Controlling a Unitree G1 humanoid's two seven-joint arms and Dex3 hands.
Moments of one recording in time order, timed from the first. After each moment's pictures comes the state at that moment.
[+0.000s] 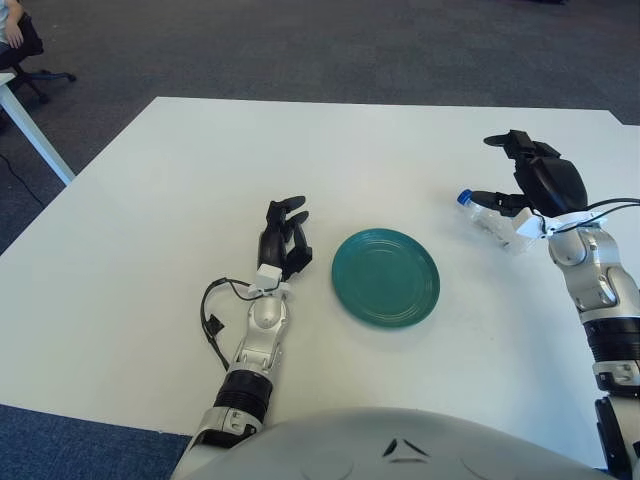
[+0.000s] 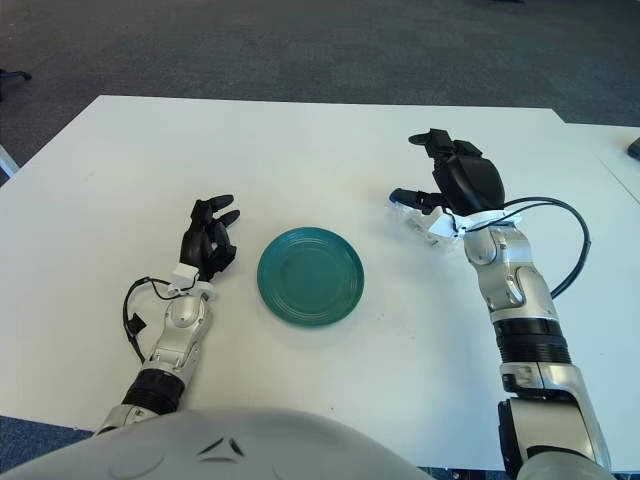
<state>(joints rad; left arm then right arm) -0.01 -0.11 -0.10 0.43 0.11 -0.35 0.23 -0.27 -0.63 -0.02 0.24 -0.74 -0.28 -0.11</state>
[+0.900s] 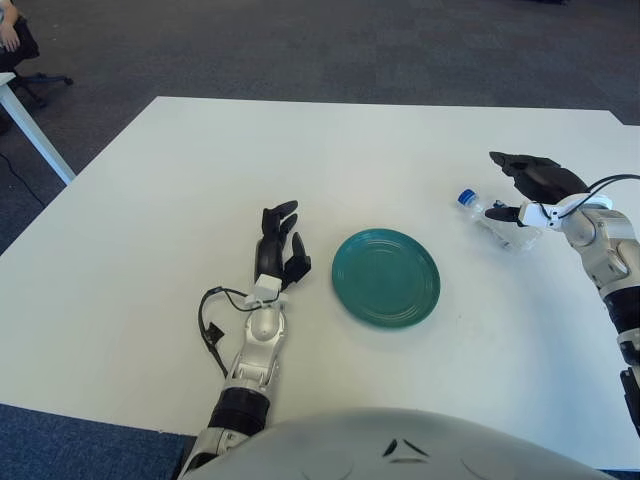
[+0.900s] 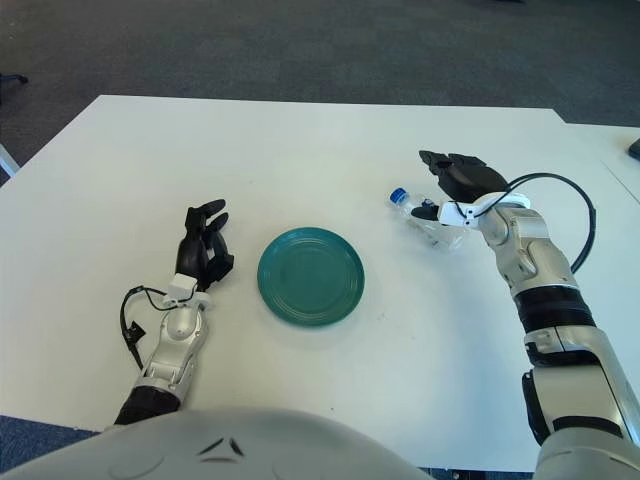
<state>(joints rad) 0.08 -0.11 -0.10 0.31 0.16 -0.31 0.25 -0.41 -0.76 0.13 0.46 -0.72 -0.23 0.17</state>
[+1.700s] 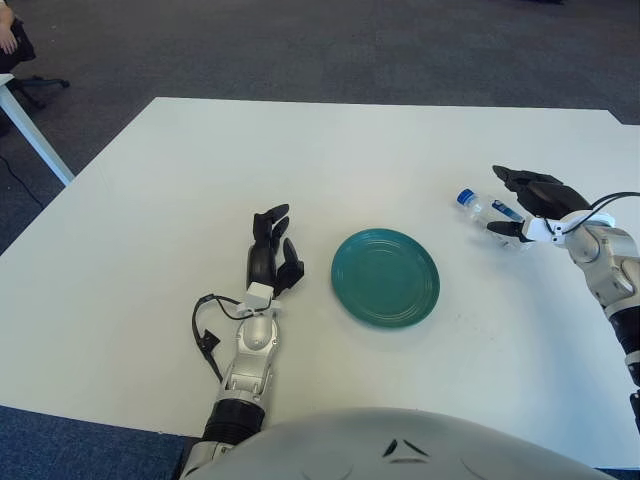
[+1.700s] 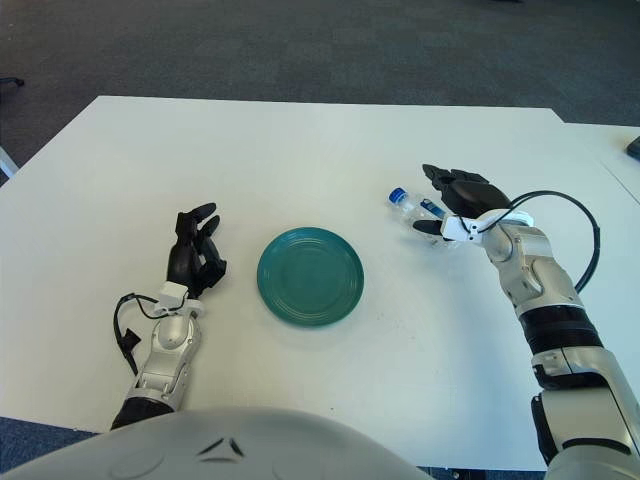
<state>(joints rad) 0.14 -0.09 -0.08 0.25 0.14 -0.33 0.21 -0.27 -0.77 0.12 0.36 -0.64 -0.16 0.17</state>
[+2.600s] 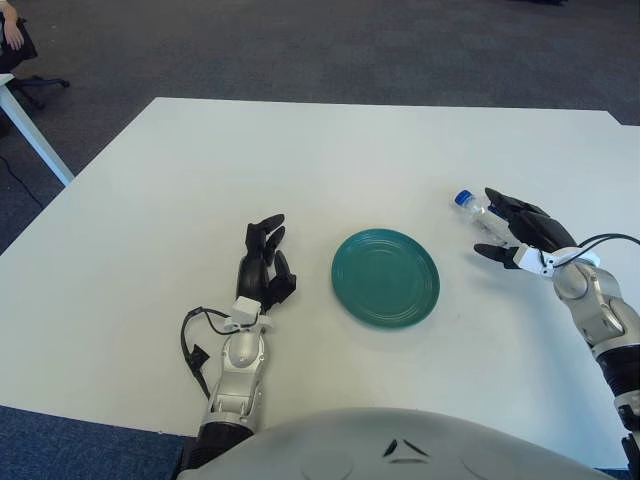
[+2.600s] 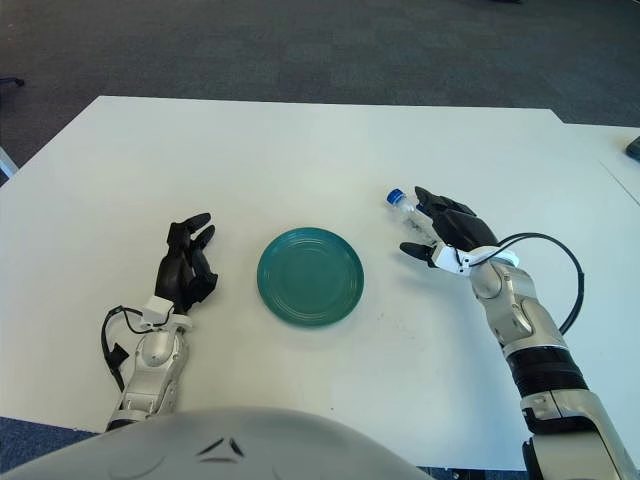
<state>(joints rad) 0.23 -0.06 -0.08 0.15 0.09 -0.33 0.11 -0.10 -0.67 0.08 0.27 -0.52 -0.16 0.07</state>
